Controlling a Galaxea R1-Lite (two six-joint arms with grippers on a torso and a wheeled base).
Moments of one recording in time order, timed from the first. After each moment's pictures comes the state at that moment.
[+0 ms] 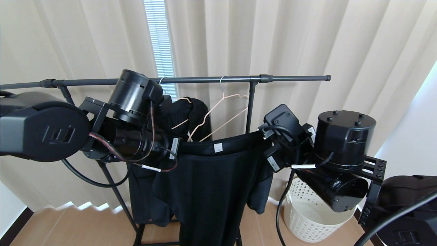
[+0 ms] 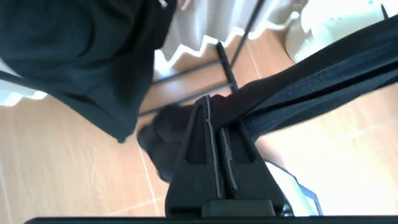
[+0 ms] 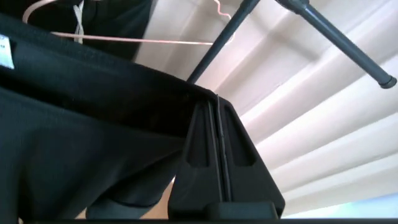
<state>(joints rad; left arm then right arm) -0.54 1.73 -1.26 0.28 0.16 -0.16 0.75 1.77 -0.80 -0.77 -0.56 -0.40</state>
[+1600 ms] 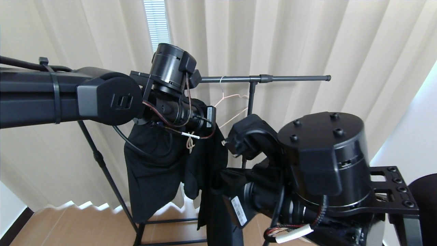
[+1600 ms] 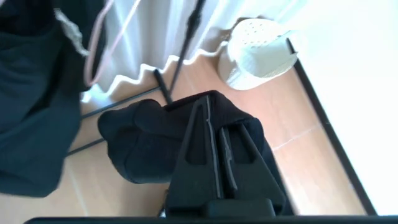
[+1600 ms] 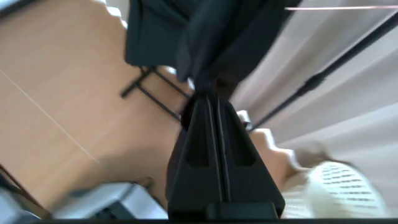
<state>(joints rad) -0.59 1.94 -1.64 0.30 0.00 -0.29 1.07 1.71 -1.06 -0.17 -0.40 0.16</state>
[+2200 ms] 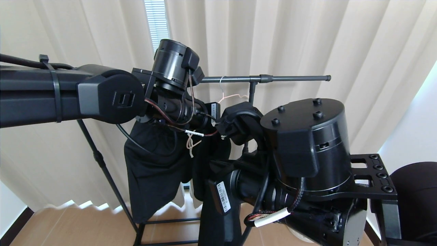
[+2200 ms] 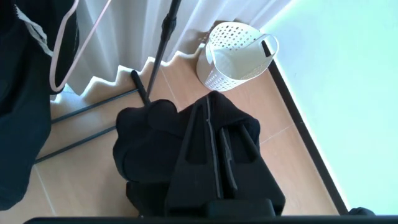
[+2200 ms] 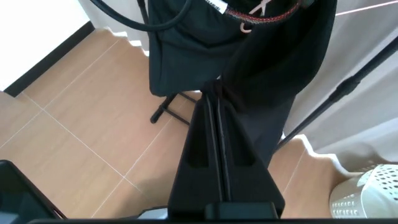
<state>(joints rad) -0.61 1.94 -1.66 0.29 -0.02 -0.34 1.08 1.75 -1.14 -0.16 -0.40 0.23</state>
